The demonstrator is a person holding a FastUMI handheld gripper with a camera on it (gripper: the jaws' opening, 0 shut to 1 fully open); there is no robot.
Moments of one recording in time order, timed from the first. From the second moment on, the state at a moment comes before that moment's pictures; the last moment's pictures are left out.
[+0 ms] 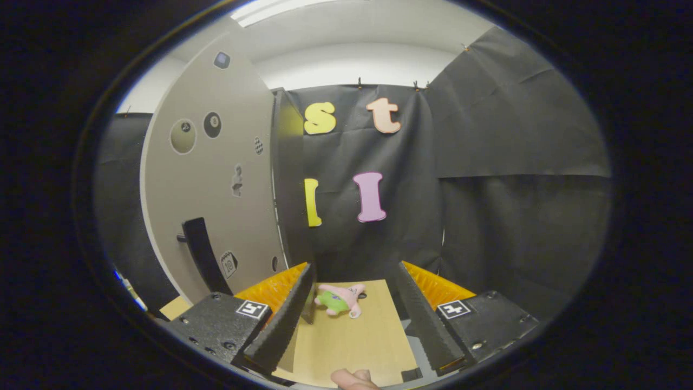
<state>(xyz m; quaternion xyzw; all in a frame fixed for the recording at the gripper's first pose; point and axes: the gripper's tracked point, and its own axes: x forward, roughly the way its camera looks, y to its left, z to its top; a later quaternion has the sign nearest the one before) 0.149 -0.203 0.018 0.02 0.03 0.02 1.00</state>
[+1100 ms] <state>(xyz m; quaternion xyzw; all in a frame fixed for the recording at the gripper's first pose) 0.137 -0.036 0.003 -0.01 0.04 0.06 1.00</state>
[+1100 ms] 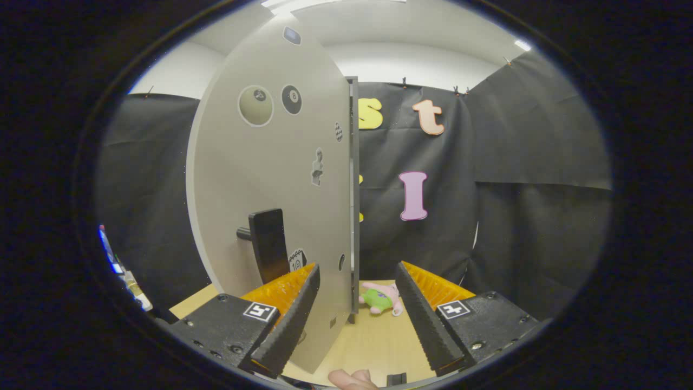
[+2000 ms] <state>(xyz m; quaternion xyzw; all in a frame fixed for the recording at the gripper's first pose) 0.153 0.064 0.001 -0.05 -0.01 -0.01 1.00</state>
